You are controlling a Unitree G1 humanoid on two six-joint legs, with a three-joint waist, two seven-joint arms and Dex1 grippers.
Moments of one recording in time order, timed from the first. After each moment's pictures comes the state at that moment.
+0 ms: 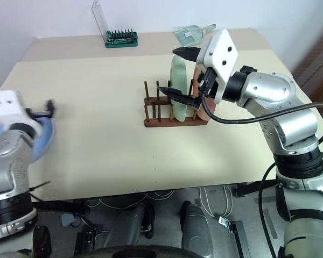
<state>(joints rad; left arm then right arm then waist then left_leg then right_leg) -0.37 0.42 0.61 -0.30 -0.19 0.89 0.17 -0.76 -0.75 0.09 -0.29 0.53 0.41 0.81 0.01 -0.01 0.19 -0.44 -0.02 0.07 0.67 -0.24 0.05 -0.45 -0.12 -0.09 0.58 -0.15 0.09</state>
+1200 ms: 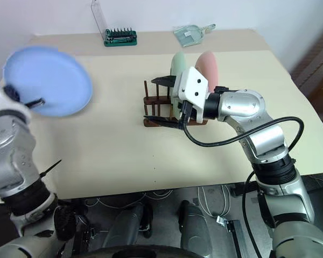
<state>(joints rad) -0.52 0.25 0.45 -0.51 -0.07 0.84 0.17 -0.69 -0.62 0.16 -0.31 0.36 0.35 0.91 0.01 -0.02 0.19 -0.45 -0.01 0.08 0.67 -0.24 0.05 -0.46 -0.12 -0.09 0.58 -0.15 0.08</state>
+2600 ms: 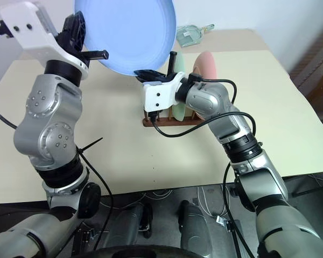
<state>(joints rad) -0.78 0.08 0.19 -0.55 -0.23 0.79 0.11 -0.88 -0.46 0.32 0.10 -0.37 -0.29 0.60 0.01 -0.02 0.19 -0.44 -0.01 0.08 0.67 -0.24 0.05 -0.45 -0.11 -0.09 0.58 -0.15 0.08</state>
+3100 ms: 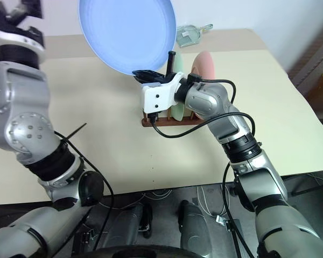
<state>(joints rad) -0.89 0.10 0.52 -0.51 -0.39 0.64 0.24 -0.88 -0.46 0.32 0.10 -0.37 -0.32 0.59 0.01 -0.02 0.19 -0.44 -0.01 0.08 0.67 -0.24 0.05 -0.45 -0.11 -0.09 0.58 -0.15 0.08</state>
